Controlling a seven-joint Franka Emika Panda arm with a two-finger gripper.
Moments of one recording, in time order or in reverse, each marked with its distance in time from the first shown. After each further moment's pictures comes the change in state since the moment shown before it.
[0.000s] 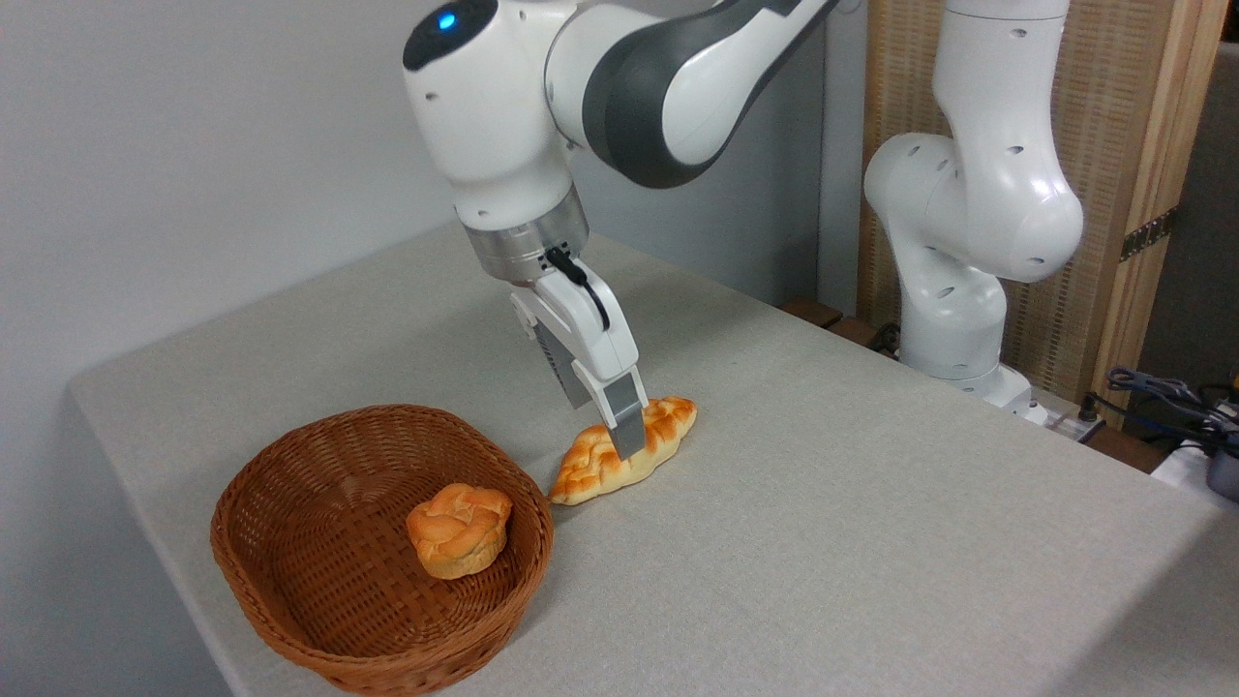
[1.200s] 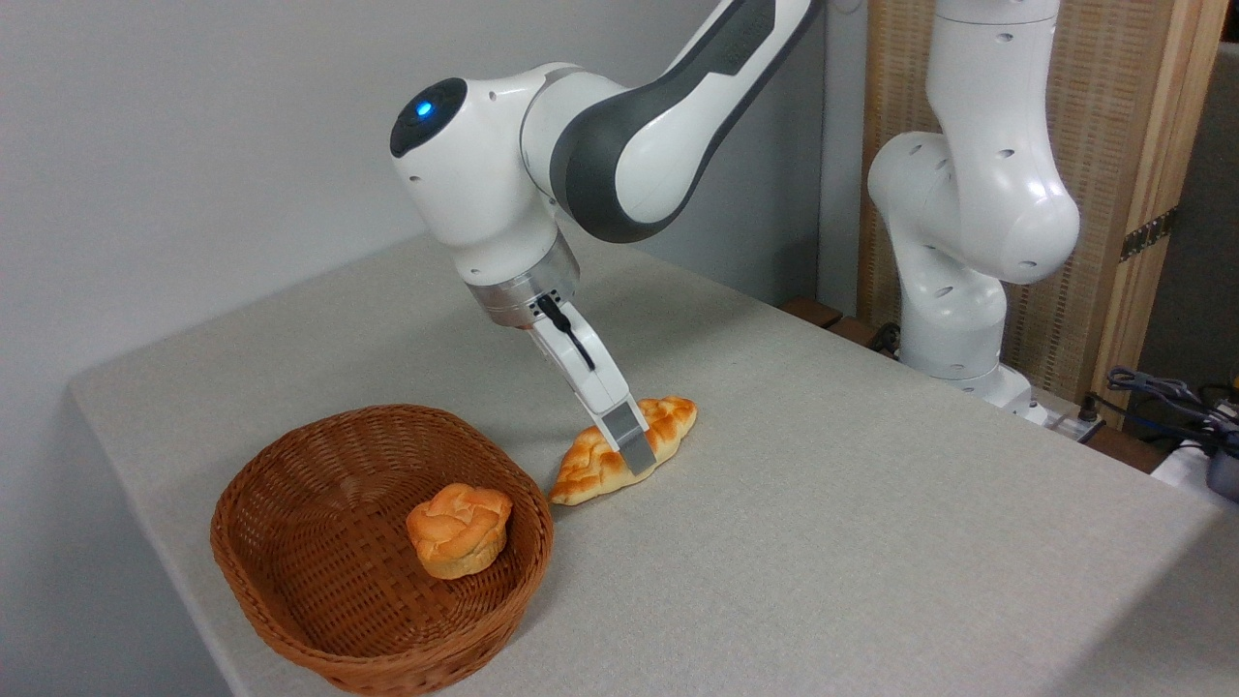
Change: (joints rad) arm -0.064 0.066 0.000 -0.044 0.016 0.005 0.000
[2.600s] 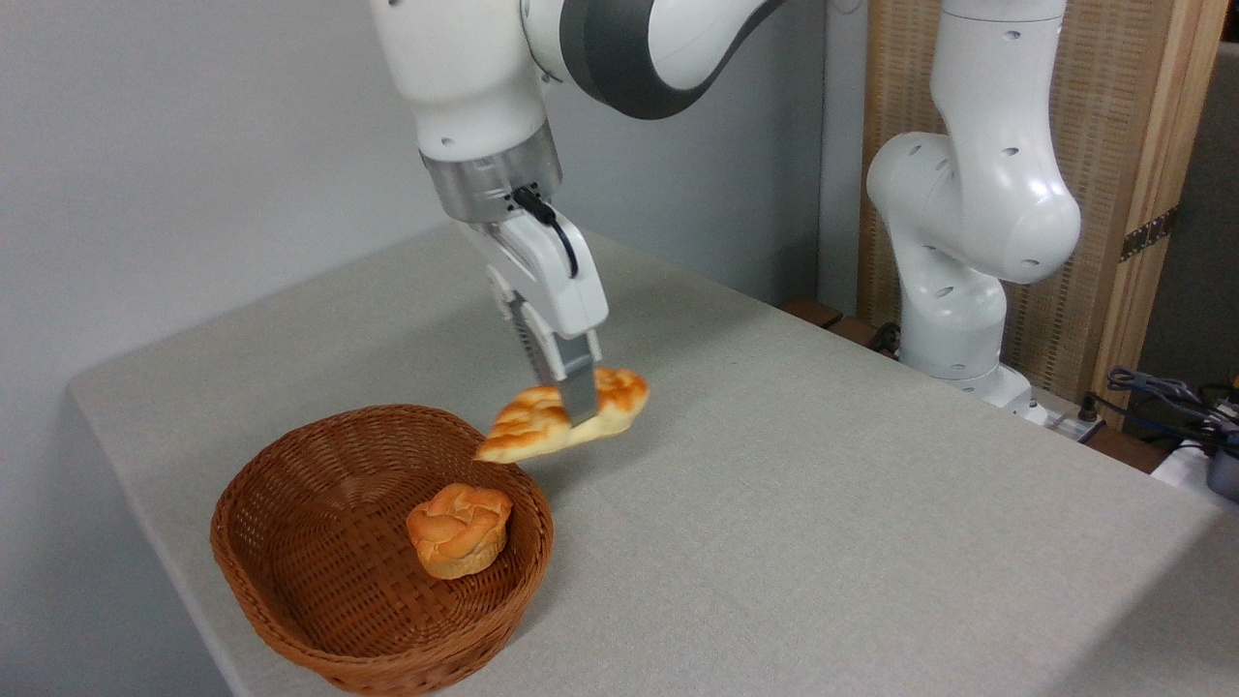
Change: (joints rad) arm 0.020 -0.041 0.074 0.219 0.007 -0.042 0.021
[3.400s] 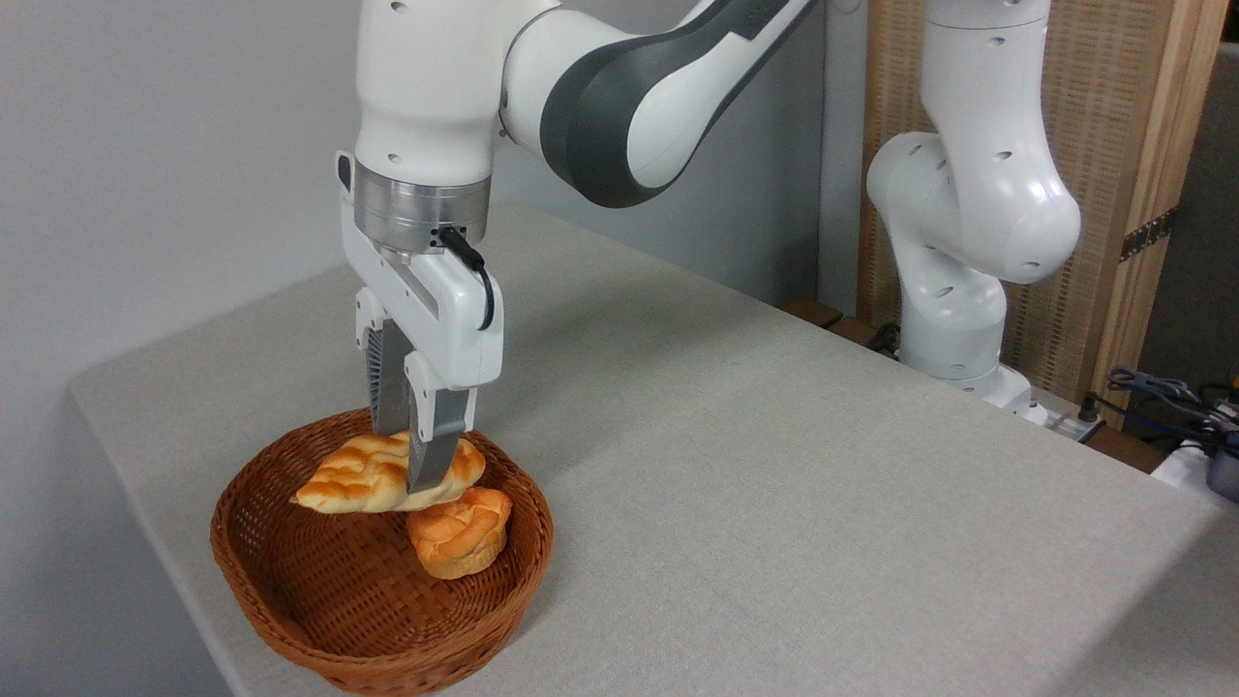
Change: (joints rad) arm 0.000 0.097 0.002 0.001 -0.154 0.446 -0.001
